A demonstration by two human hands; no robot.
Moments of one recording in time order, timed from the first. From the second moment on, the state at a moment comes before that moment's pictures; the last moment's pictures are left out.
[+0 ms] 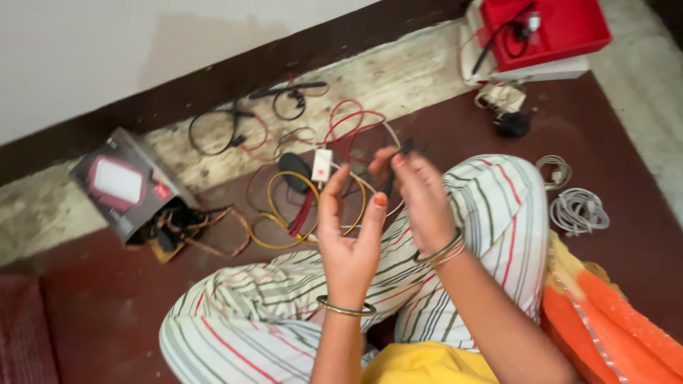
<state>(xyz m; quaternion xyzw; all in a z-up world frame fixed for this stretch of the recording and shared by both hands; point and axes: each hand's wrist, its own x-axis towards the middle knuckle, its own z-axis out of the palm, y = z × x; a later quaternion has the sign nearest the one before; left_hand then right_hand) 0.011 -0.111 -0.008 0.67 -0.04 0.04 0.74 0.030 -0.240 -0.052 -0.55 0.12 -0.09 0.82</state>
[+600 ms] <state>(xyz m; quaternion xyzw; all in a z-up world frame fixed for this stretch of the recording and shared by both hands) -0.011 -0.217 0.015 0.67 -0.26 -0.13 0.69 0.008 -0.519 -0.147 0.04 0.36 -0.32 0.88</state>
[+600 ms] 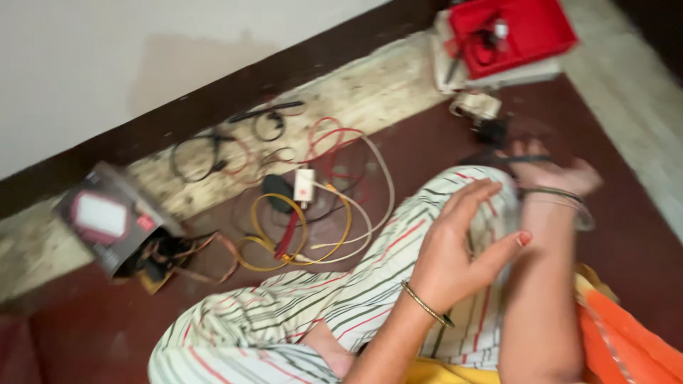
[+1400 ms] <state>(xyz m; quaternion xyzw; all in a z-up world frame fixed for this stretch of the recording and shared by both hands) 0.029 -0.034 -0.110 0.94 0.06 0.06 0.32 0.101 -0.262 -0.079 -0.59 0.14 0.00 0.80</state>
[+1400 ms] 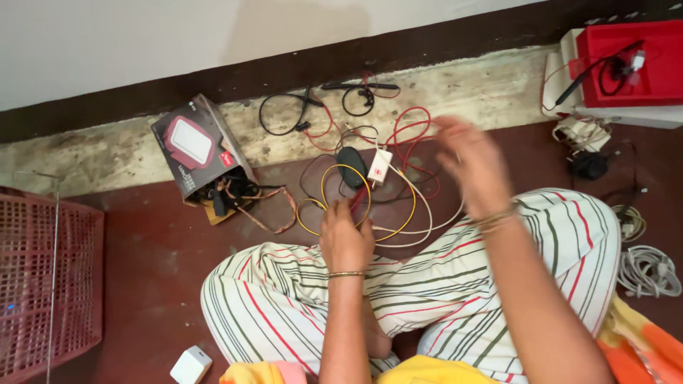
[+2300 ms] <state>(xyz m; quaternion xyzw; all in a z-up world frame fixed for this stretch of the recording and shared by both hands) 0.030 -0.003 -0.022 0.85 0.10 0.19 0.49 0.084 -0.188 -0.180 -0.71 -0.07 0.19 0.68</state>
